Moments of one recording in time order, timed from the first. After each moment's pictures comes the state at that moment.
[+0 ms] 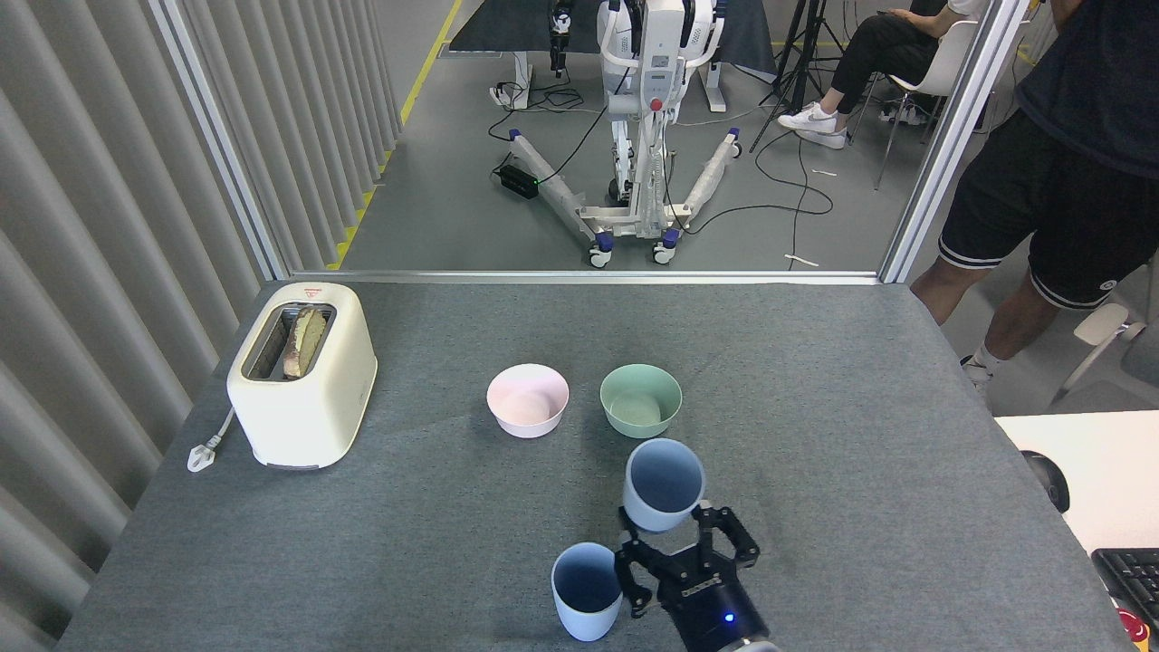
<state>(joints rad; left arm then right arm) 0.43 0.10 -0.20 -1.49 -1.48 0.17 0.49 -0.07 0.01 0.38 -1.36 1.53 -0.04 -0.21</state>
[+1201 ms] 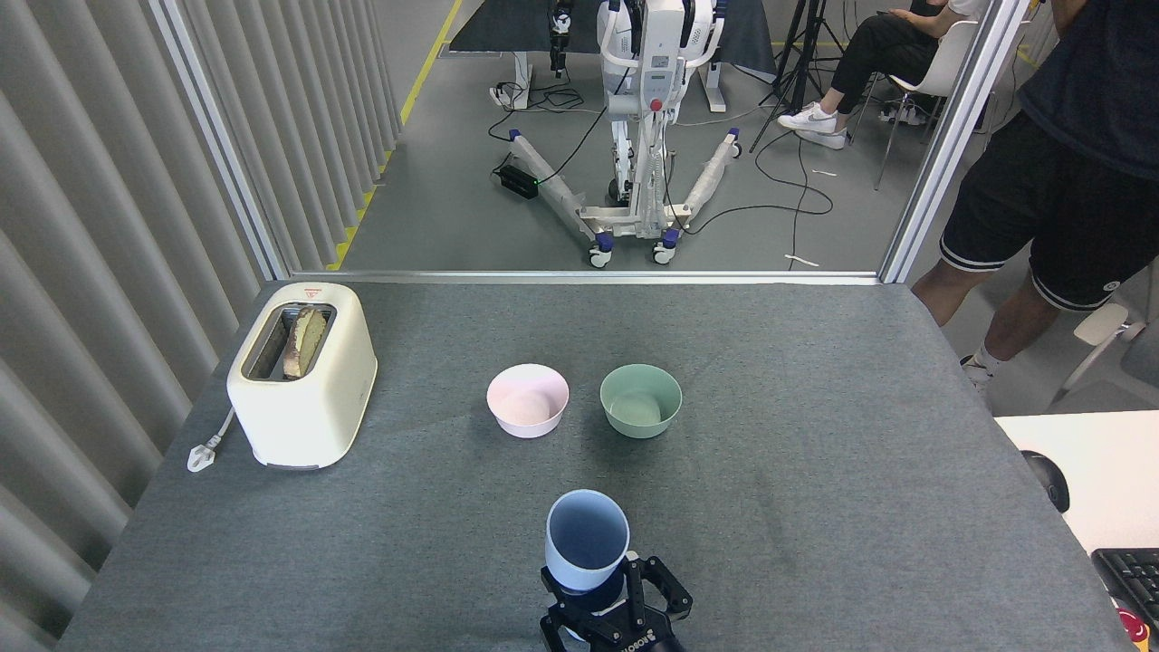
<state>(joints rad) 0.42 0.10 -0.19 -1.48 -1.48 0.17 0.50 0.04 0.06 0.48 -1.46 1.55 -0.06 -0.14</state>
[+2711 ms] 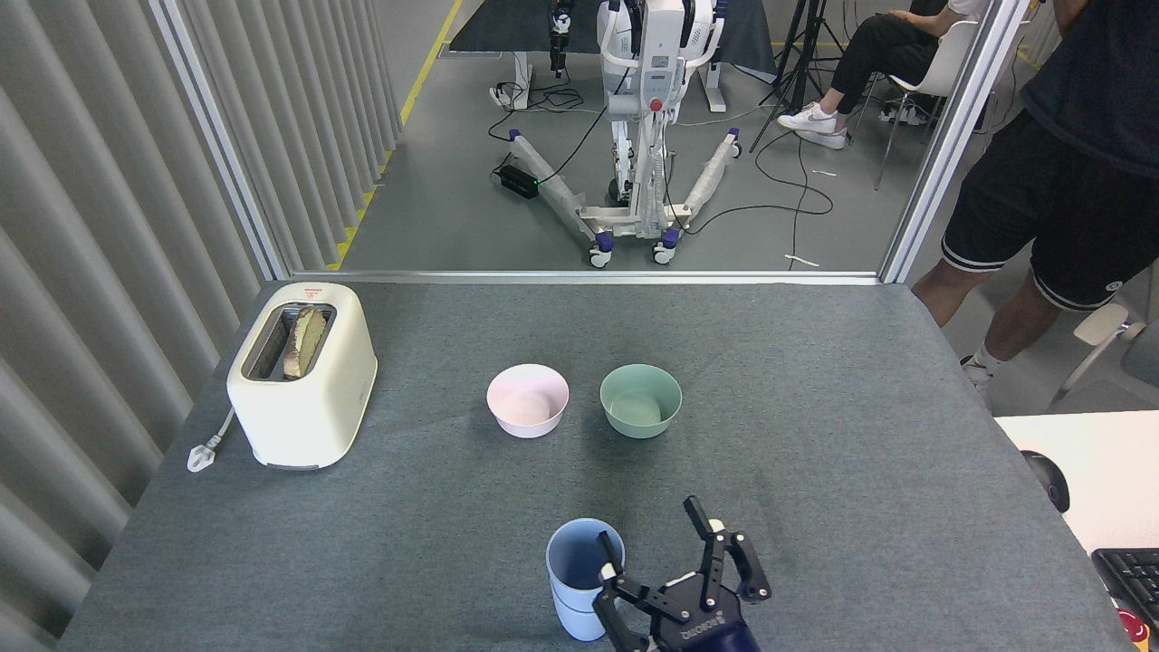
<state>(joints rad) 0.43 0.10 -0.19 -1.48 -1.48 0.17 0.50 0.14 0.03 0.33 -1.67 1.54 -0.06 -0.33</state>
